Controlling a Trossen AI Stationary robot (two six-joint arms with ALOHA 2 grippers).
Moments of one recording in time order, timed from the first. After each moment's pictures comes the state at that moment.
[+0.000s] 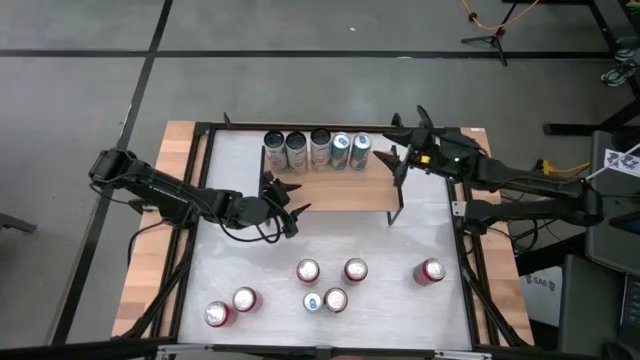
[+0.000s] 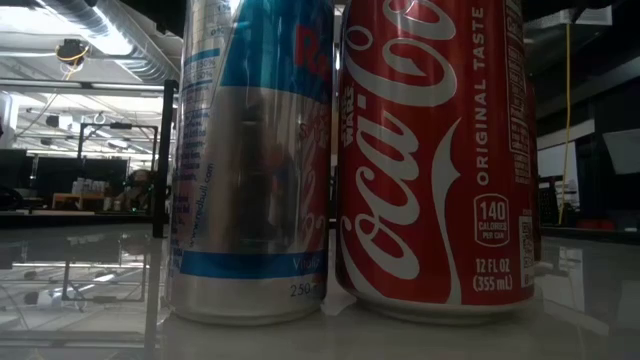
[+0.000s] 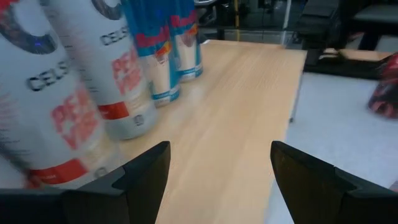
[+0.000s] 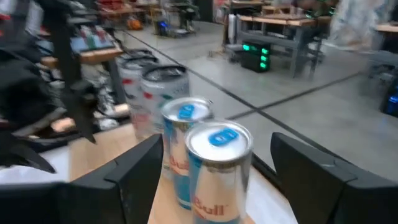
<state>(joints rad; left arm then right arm) -0.22 1.32 0.76 0.16 -0.72 -0.19 -0.27 0.90 0.76 0.03 0.14 0.08</state>
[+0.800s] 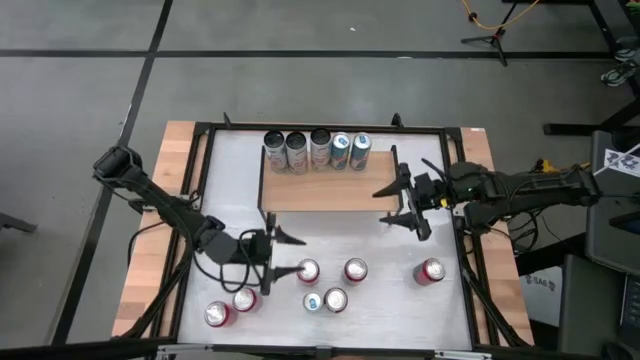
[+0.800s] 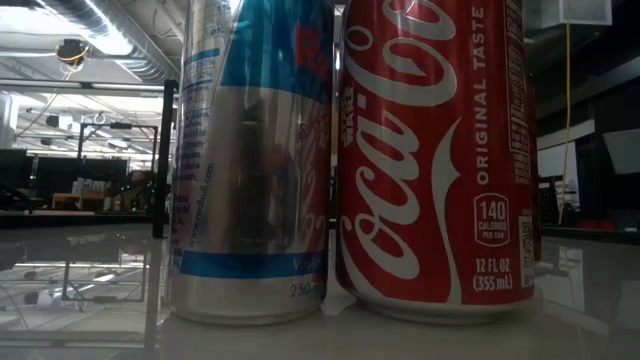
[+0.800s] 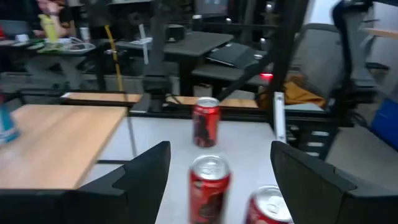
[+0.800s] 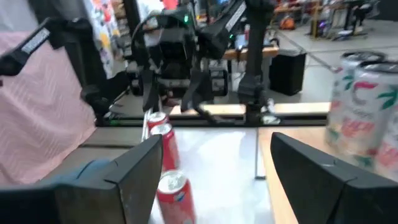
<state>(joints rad) -0.57 1.34 0.83 0.37 -0.59 -0.15 0.10 0.87 0.76 0.05 -0.14 0.10</state>
